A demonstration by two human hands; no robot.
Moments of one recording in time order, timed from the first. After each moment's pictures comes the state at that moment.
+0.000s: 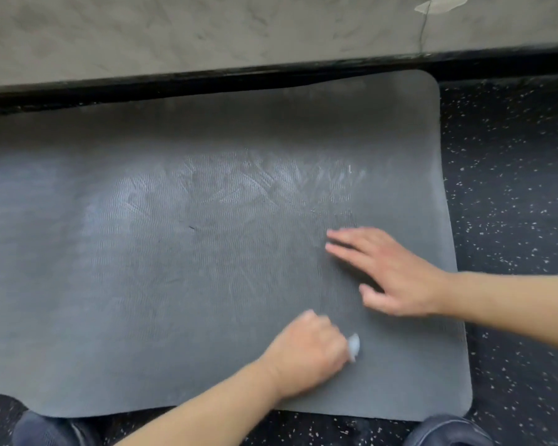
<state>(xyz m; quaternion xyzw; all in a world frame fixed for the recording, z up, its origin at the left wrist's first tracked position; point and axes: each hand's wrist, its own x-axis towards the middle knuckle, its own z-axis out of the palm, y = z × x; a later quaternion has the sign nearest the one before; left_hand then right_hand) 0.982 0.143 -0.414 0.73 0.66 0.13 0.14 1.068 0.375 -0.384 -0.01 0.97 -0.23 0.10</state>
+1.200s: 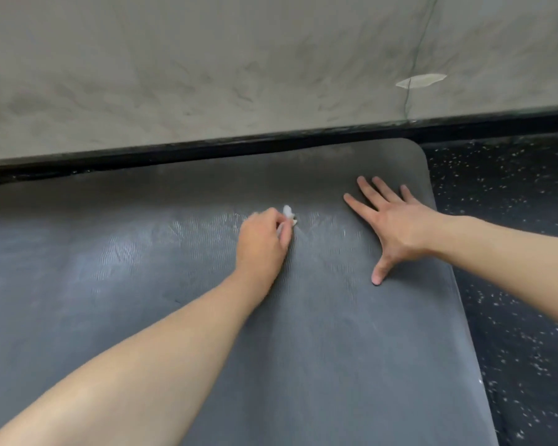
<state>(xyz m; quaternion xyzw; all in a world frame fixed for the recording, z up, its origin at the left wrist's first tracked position) 0.785 0.320 -0.418 0.39 0.88 0.26 0.03 0.955 0.514 -0.362 0.20 0.92 -0.10 0.33</state>
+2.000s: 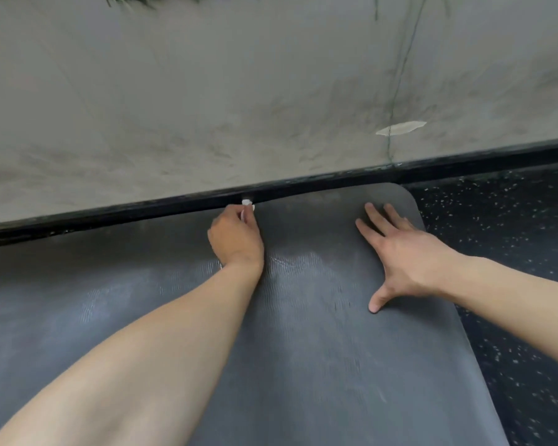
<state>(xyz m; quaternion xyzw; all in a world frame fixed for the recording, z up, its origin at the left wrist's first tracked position) 0.706 0.415 -0.432 0.18 0.94 0.30 -0.03 0.952 0.540 -0.354 0.27 0.92 -0.12 0.26</state>
